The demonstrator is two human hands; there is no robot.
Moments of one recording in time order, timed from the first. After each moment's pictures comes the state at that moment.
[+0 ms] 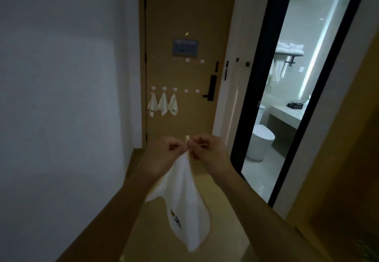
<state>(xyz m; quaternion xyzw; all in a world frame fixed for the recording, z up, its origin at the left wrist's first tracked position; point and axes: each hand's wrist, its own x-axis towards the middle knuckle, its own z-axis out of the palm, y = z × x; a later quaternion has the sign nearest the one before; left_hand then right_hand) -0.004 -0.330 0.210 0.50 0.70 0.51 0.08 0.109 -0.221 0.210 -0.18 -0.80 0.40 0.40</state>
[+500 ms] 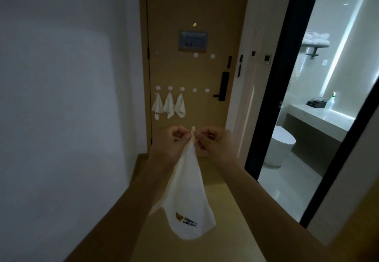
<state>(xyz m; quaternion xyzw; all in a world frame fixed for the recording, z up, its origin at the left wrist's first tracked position) -0.163 -0.162 0.199 0.41 0.70 0.58 0.03 -0.066 -0.056 0.194 -0.21 -0.75 0.45 0.43</state>
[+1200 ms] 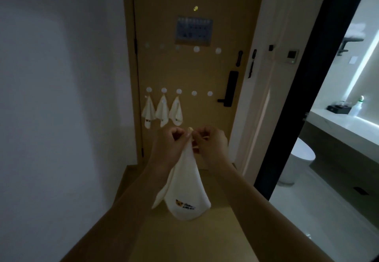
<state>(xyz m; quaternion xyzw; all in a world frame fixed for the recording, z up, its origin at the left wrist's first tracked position) -0.375 0.148 0.174 0.39 0.72 0.57 0.01 -0.291 0.247 0.170 -0.25 -0.73 0.49 0.40</state>
